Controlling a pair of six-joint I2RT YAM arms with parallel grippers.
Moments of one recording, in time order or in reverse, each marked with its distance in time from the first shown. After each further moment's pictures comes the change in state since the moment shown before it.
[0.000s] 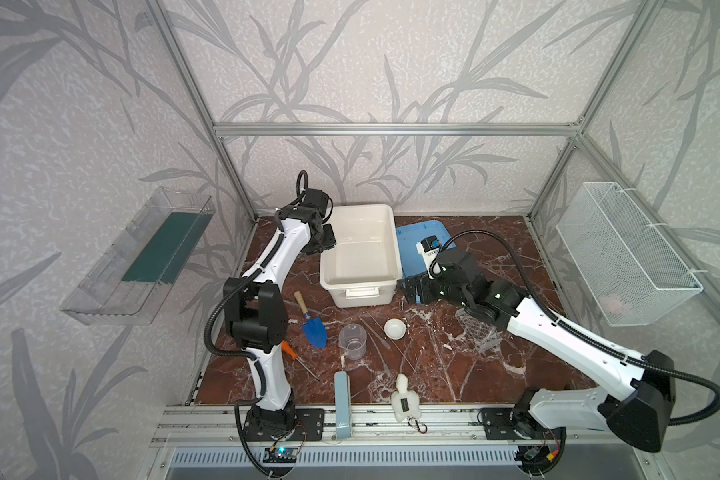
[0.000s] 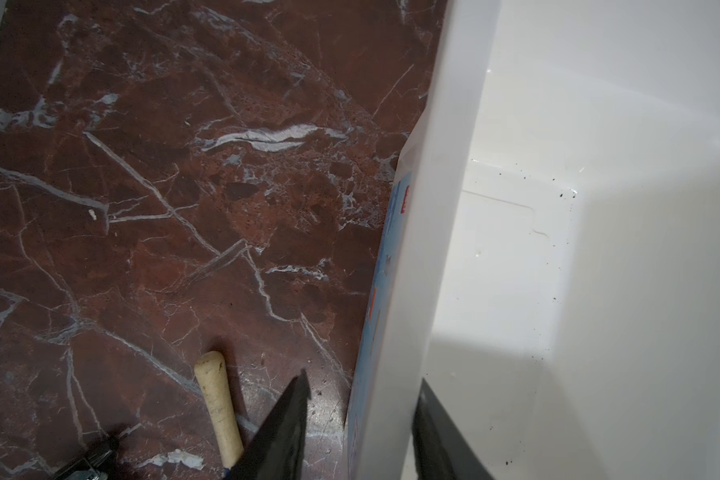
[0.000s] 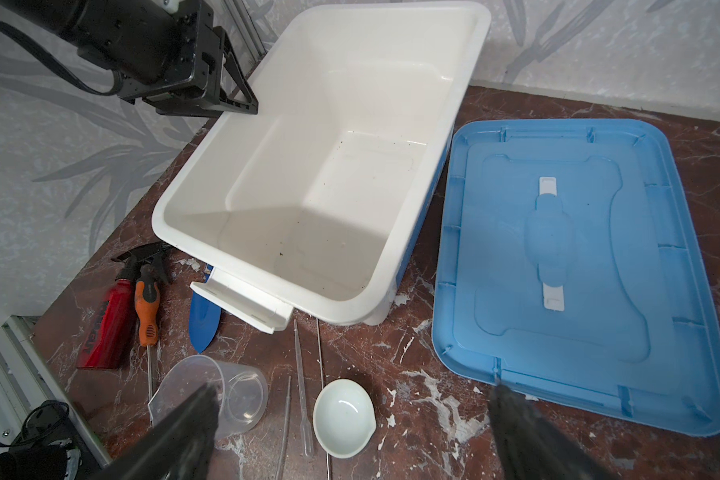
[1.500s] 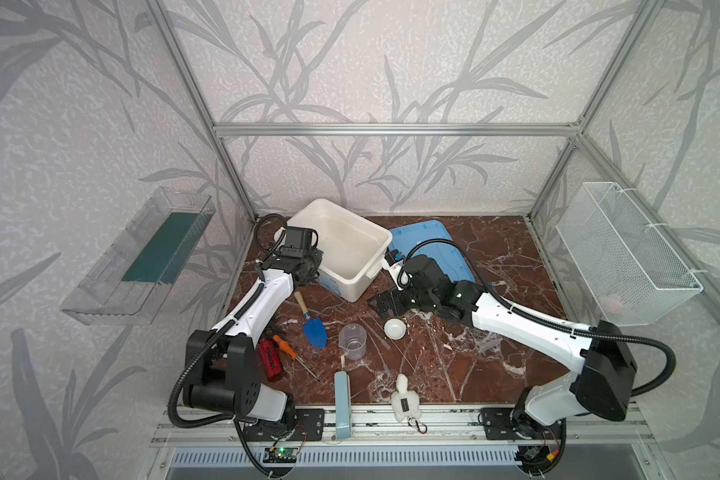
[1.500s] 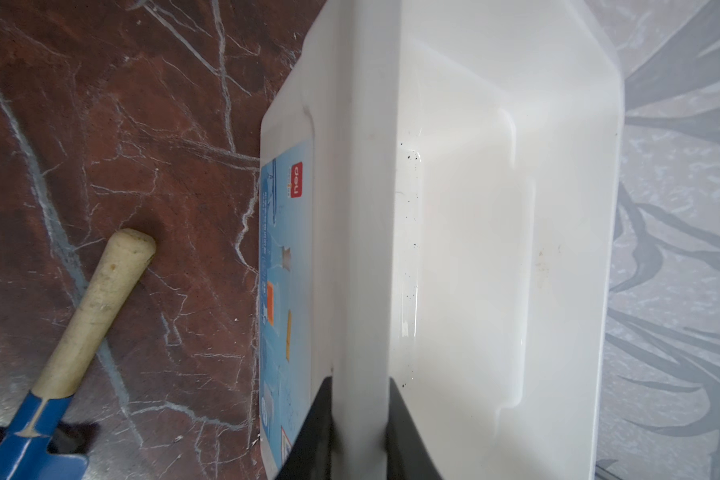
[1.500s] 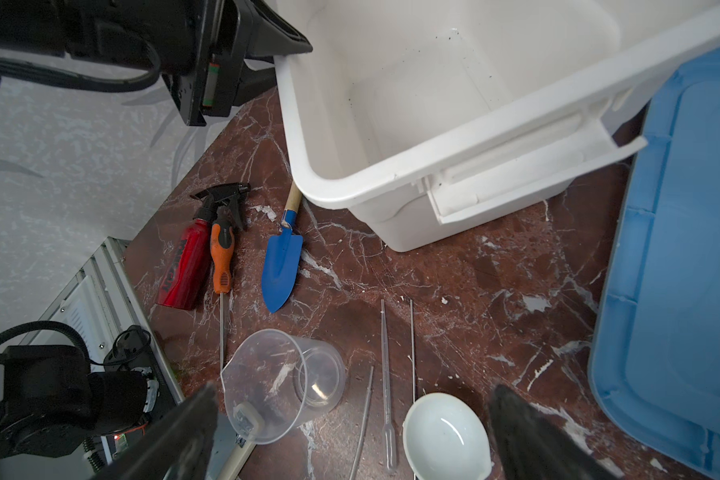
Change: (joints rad) left arm 0.024 -0.468 -0.708 0.571 -0.040 -0.792; right arm 0.095 0.211 0.040 0.119 -0.191 0.027
